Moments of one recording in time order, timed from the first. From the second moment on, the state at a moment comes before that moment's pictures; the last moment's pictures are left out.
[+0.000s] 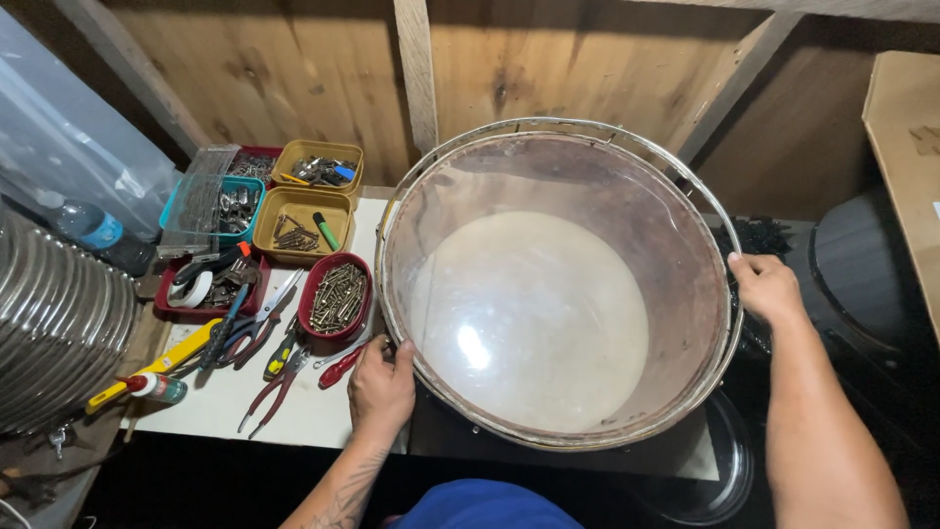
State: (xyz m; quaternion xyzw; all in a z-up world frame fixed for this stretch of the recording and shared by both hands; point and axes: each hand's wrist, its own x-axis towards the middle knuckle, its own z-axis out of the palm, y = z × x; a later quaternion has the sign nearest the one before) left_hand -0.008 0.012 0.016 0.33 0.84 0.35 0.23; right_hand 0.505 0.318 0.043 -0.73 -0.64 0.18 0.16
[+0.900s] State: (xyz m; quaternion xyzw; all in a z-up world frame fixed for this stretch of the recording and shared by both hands) left_hand -0.021 0.025 0.064 0.30 0.86 0.30 0.29; right_hand 0.495 0.299 0.051 -0.75 -0.60 0.22 0.16
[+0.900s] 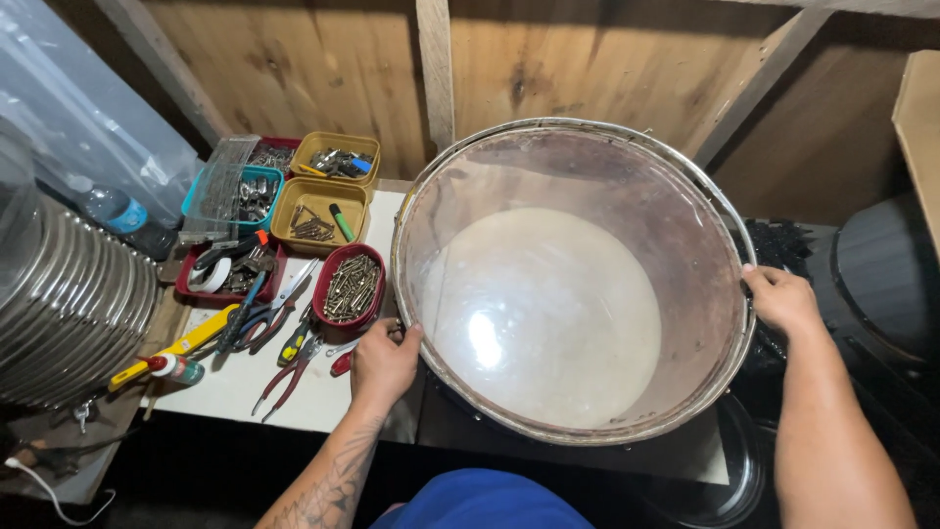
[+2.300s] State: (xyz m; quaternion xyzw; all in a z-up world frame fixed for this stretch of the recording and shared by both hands) left_hand -0.120 0.206 0.010 0.25 0.83 0.39 0.31; right_hand 0.495 0.130 -0.034 -0.74 -0.52 0.25 0.33
